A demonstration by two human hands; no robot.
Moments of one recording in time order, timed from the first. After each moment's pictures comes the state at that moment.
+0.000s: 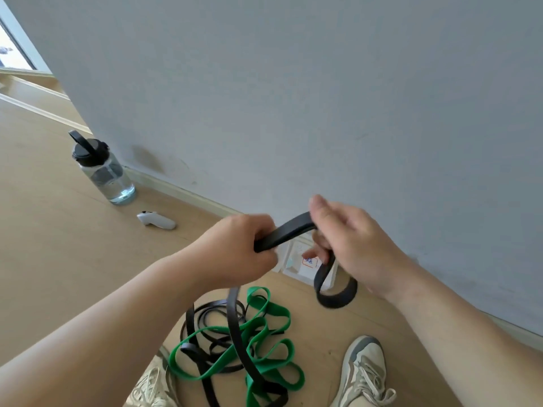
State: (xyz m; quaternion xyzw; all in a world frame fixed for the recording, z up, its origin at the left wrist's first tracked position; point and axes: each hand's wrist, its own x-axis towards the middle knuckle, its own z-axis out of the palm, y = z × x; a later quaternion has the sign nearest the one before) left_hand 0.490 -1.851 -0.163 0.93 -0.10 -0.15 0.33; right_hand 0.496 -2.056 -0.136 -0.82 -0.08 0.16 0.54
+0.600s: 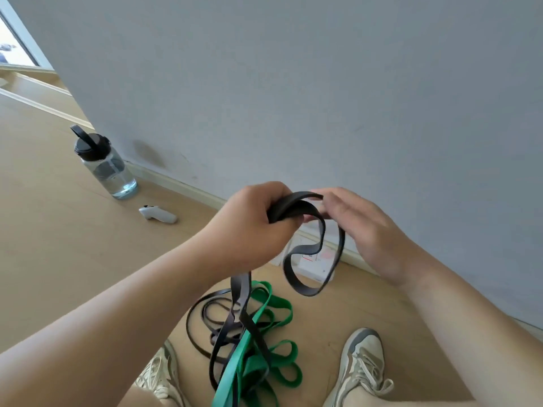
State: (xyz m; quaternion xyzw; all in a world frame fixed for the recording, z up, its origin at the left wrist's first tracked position) left_hand 0.481 -1.879 -0.133 0.87 -0.06 -0.06 0.50; right_hand 0.492 -2.080 -0.128 -0.81 -0.10 0.18 0.55
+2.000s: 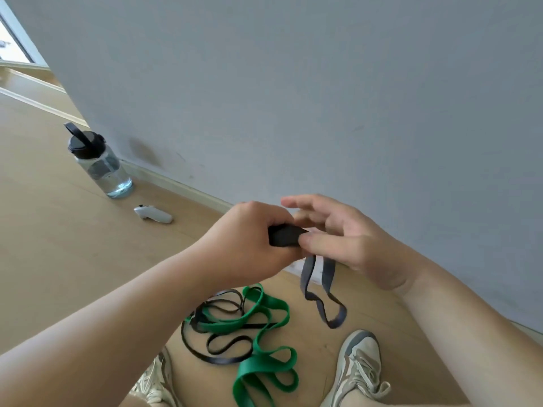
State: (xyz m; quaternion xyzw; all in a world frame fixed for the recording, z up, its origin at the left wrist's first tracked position) left_hand 0.479 -1.877 -0.153 0.88 -0.11 -0.09 0.45; right_hand 0.496 -2.077 -0.138 -0.77 -0.14 0.28 0.55
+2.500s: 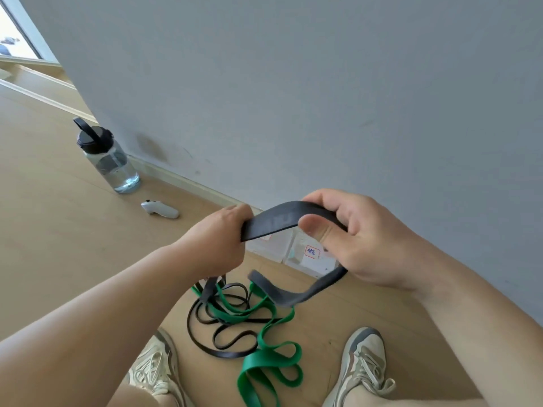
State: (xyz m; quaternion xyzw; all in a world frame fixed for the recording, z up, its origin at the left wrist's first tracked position) left_hand 0.490 -1.838 -0.194 0.96 -0.05 -0.14 0.23; right_hand 0.486 -2.065 -0.117 -0.84 -0.18 0.21 0.46
